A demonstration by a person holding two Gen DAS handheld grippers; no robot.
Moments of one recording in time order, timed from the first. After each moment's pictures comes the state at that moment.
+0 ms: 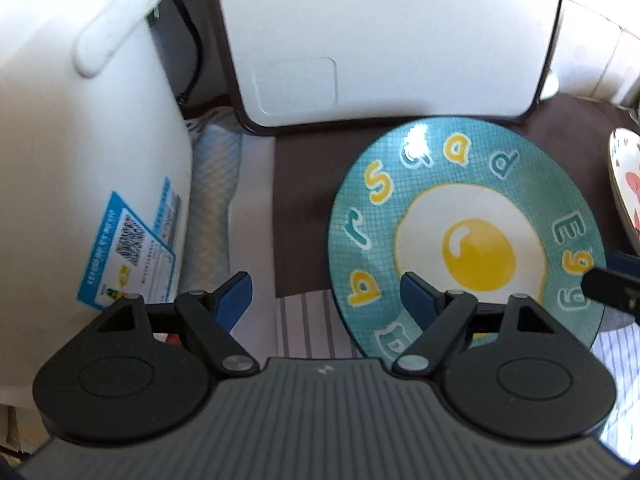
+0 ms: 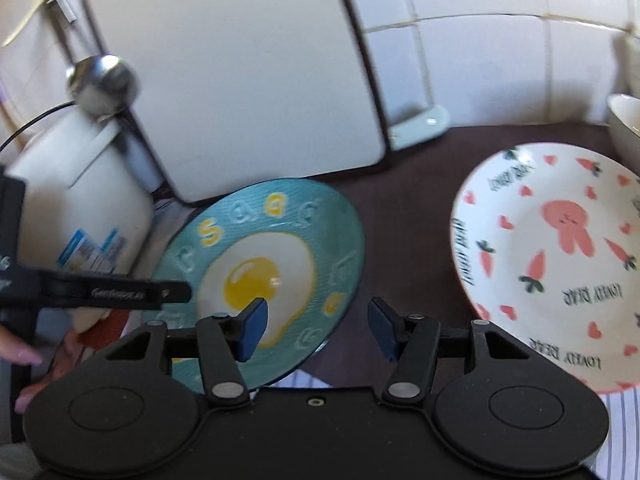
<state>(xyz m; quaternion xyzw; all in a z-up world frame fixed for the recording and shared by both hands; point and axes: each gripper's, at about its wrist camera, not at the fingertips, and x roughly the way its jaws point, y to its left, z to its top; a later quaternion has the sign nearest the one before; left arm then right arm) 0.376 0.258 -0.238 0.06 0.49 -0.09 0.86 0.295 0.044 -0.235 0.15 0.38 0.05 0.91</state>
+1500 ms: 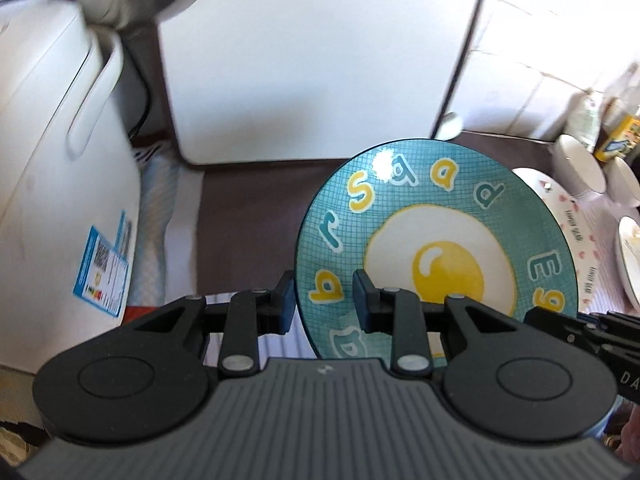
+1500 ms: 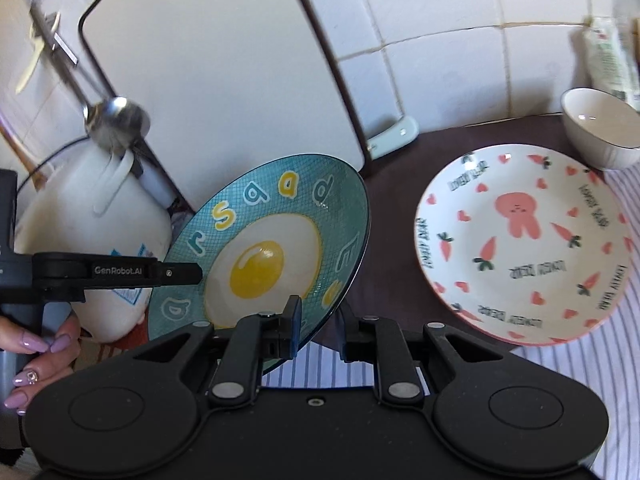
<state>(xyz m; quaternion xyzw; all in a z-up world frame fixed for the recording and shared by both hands) 0.353 0.228 -0.172 0.00 0.48 -0.16 0.86 0.254 0.017 -0.187 0.18 0.39 0.05 0.90</state>
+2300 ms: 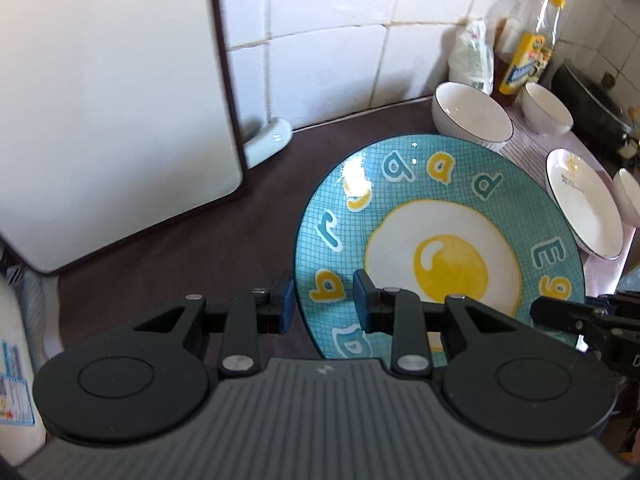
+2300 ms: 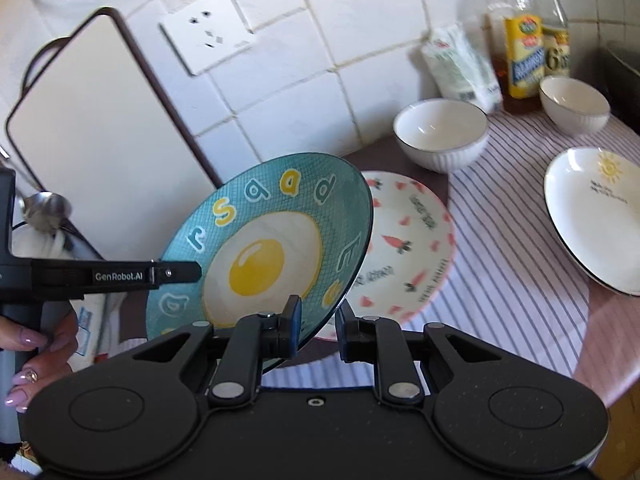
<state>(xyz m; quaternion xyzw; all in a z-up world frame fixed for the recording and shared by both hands) 0.358 0.082 -0.161 0.10 0.47 -0.29 0.83 0.198 -0.075 -0.167 0.23 0.37 -0.08 0.90</state>
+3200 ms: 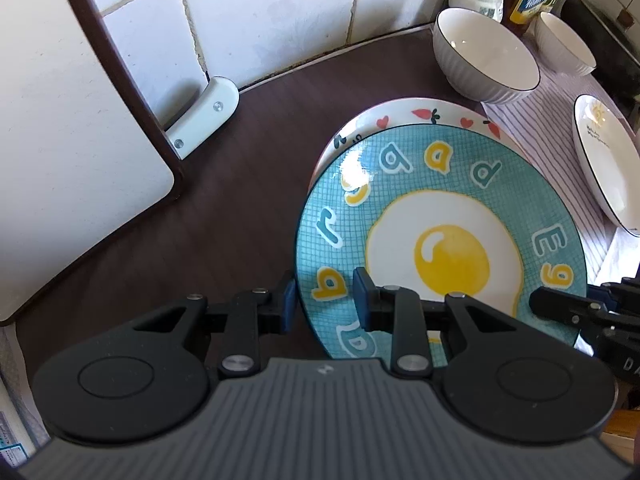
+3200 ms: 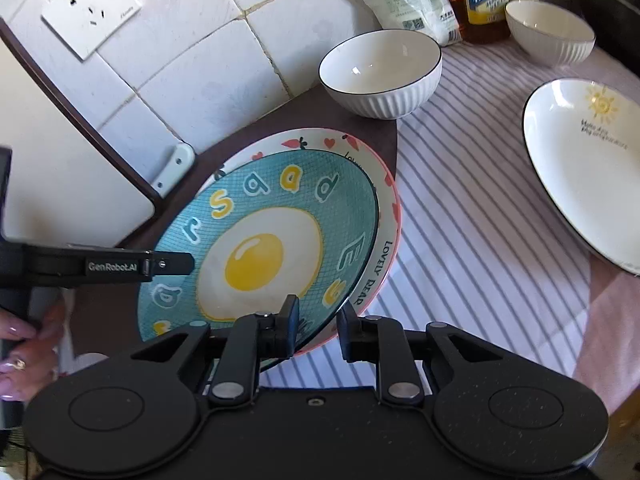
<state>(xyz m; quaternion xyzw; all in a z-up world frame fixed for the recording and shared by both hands) 0.407 0.020 -0.207 0.17 0.55 -0.31 0.76 0.238 -0.122 -0.213 0.27 0.44 -0.12 0.85</state>
